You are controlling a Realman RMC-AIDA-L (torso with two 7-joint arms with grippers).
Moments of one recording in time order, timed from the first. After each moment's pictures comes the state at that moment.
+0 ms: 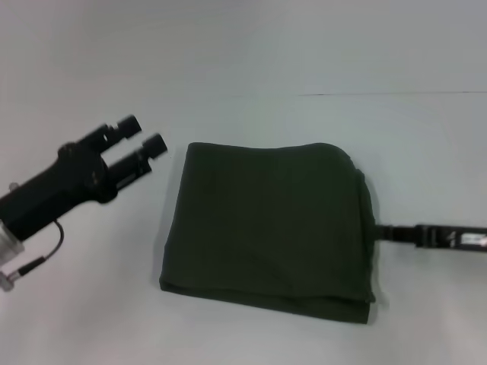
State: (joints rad) left arm -0.45 -2.14 0.38 0.51 1.75 1.68 -1.21; right arm 0.52 2.01 -0.71 -0.54 -2.07 -1.41 1.97
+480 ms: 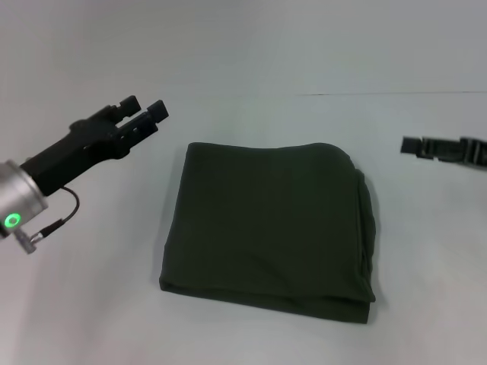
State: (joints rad) left arm -0.54 -2.15 0.40 0.51 1.73 1.39 -1.35; right arm 0.59 1.95 -0.54 -0.64 -2.07 -1.45 2.06
